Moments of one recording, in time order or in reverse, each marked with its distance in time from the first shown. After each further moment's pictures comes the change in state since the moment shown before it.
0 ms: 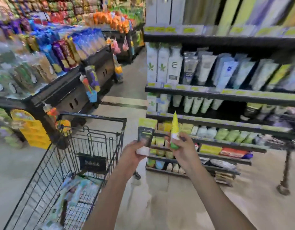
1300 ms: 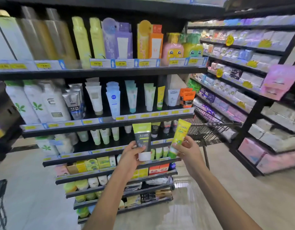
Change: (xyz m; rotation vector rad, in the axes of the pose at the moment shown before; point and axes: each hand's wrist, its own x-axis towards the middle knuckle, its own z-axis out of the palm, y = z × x) left_hand 0.084 -0.122 0.420 0.146 -0.422 -0.092; right_hand -0.026 -0.351 -0.263 -0.538 0.354 -0.438
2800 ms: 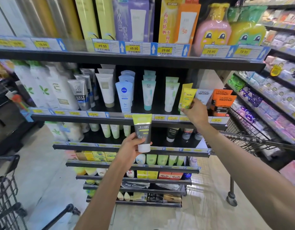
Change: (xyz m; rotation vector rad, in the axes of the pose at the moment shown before) left_hand 0.109 0.010 -0.017 -0.005 0.144 0.099; right_hand 0.278 -0.039 0.051 -0.913 -0.021 -0.341
